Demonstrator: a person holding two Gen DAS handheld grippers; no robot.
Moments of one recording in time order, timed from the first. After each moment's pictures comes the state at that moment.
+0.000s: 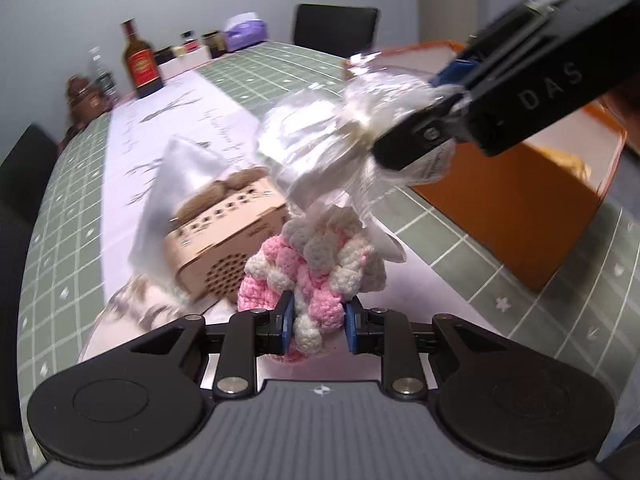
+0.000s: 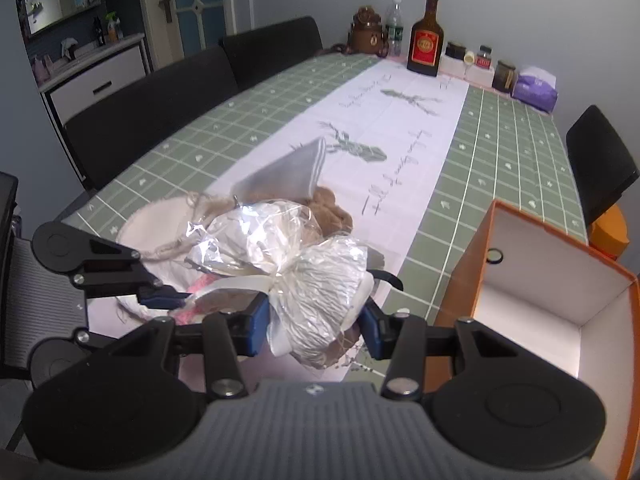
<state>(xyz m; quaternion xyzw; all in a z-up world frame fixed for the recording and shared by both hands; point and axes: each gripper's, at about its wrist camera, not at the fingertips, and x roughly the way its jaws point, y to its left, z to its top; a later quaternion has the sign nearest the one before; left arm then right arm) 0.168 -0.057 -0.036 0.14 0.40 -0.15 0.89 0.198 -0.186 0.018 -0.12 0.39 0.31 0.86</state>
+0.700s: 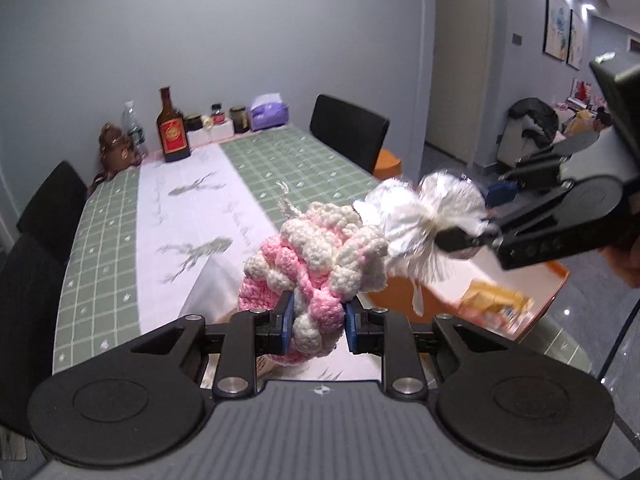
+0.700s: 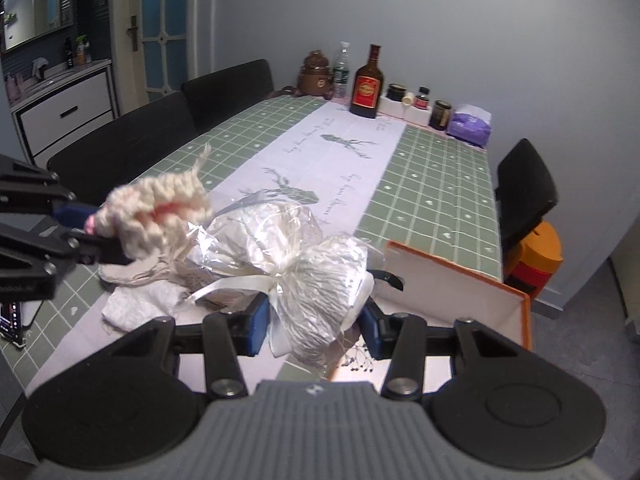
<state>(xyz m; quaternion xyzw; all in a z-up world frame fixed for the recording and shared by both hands) 0.155 -0.069 0.100 0.07 0.33 -0.16 0.93 0.166 -0.249 0.103 -0.14 0.35 0.24 0.90</state>
